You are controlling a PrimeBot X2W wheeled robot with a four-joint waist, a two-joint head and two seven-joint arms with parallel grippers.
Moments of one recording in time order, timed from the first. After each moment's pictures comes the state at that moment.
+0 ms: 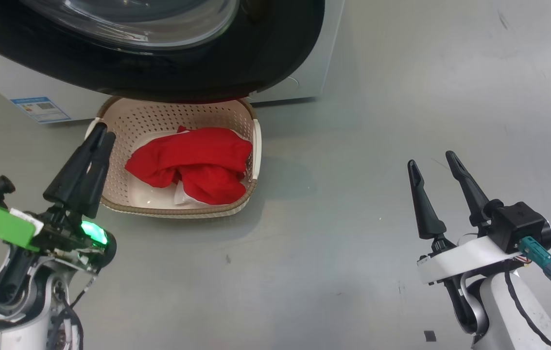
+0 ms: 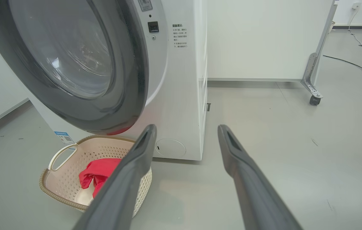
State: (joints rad) left arm -0.30 0.03 0.11 0.05 -1.86 -0.12 0.56; right arm -0.16 -0.11 0.22 0.13 0.29 0.05 -0.25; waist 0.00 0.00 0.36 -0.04
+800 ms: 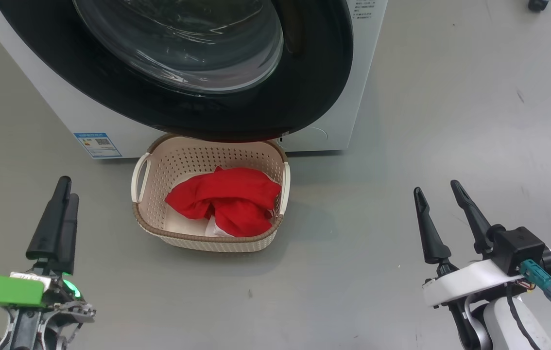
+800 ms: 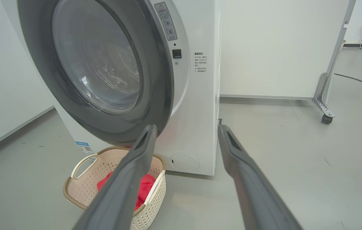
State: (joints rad) left arm -0.04 0.03 0.12 -0.11 -1.68 -0.12 0.26; right arm -0.08 -0.10 0.19 0.14 0.29 0.05 -0.25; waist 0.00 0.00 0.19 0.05
